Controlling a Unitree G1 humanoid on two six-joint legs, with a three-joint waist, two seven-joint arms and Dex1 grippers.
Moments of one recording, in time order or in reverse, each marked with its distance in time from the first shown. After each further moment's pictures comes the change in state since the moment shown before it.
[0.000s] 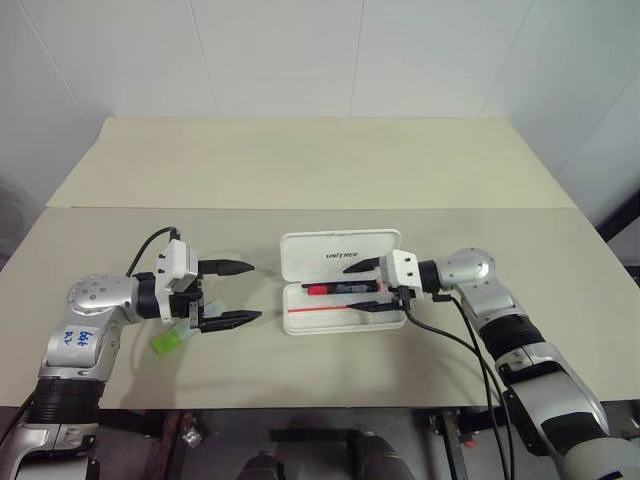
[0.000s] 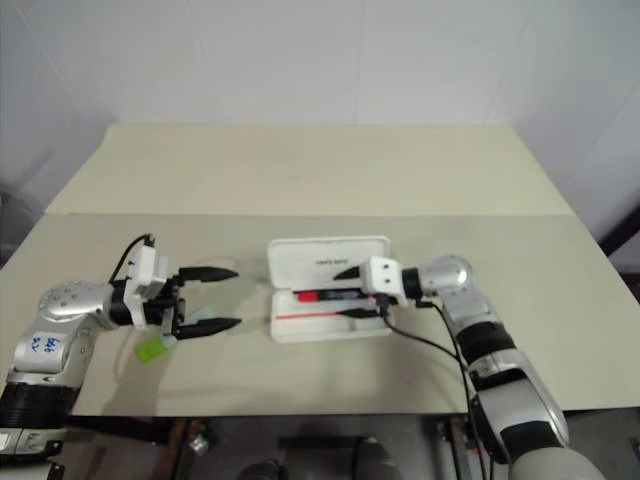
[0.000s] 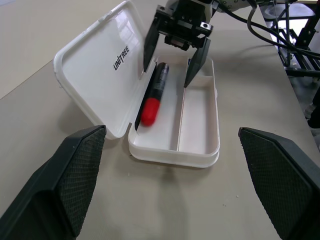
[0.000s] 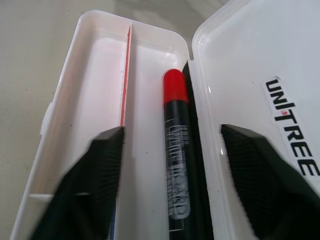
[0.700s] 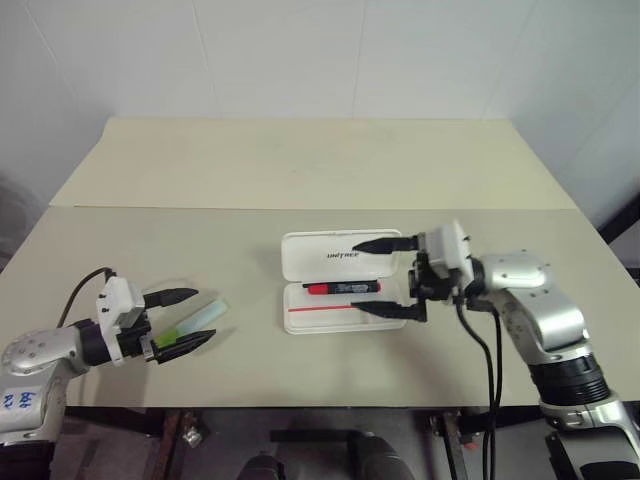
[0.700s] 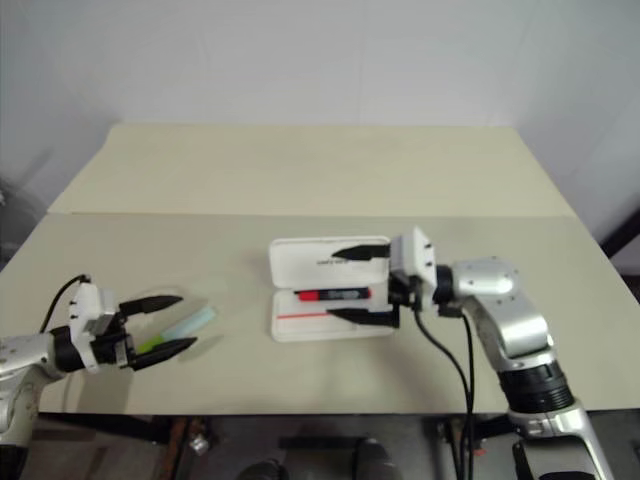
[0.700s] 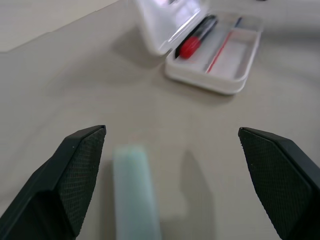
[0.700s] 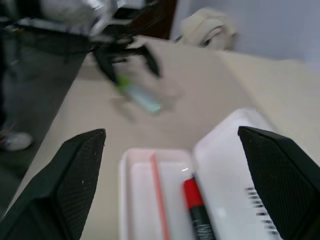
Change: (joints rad) left arm 0.346 0.030 0.254 -0.047 -0.013 -0.031 0.106; right arm 0.269 -0.143 -0.190 -0.838 0.394 0.651 -0.106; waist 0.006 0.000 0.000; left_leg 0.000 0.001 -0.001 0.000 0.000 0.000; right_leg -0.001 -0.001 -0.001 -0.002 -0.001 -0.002
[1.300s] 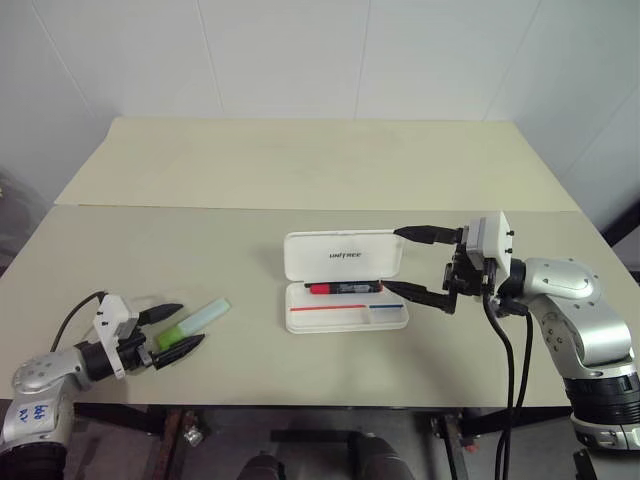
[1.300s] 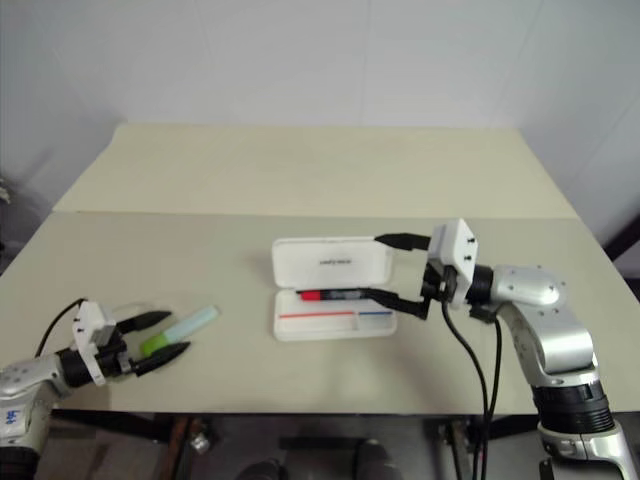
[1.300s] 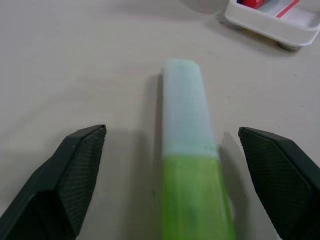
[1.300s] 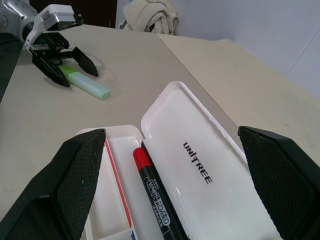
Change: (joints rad) left arm -0.081 -0.061 -0.045 0.339 0.058 -0.145 0.026; right arm 0.110 -0.068 -0.118 -0.048 0.002 0.025 -0.113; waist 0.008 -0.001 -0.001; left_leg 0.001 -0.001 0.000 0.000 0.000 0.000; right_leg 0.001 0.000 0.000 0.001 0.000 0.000
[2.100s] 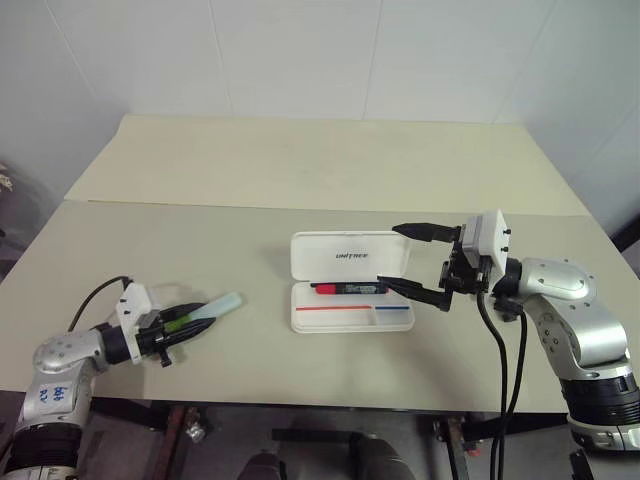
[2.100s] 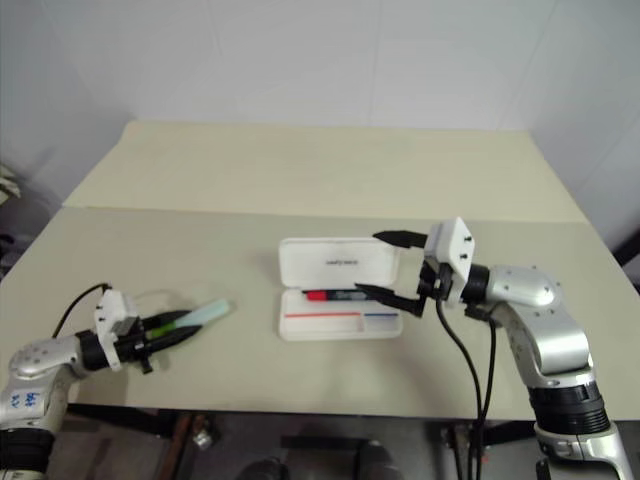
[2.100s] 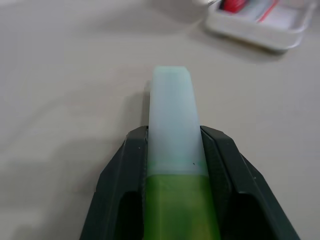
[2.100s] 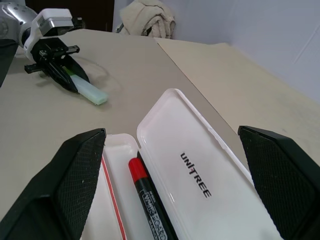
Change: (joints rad) left arm -0.068 0.008 -0.084 -0.102 0.028 -0.018 -0.039; right arm 0.004 0.013 0.006 -0.009 -0.005 -0.001 -0.038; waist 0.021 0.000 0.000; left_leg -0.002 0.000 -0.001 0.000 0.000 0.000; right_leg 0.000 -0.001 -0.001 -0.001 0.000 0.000
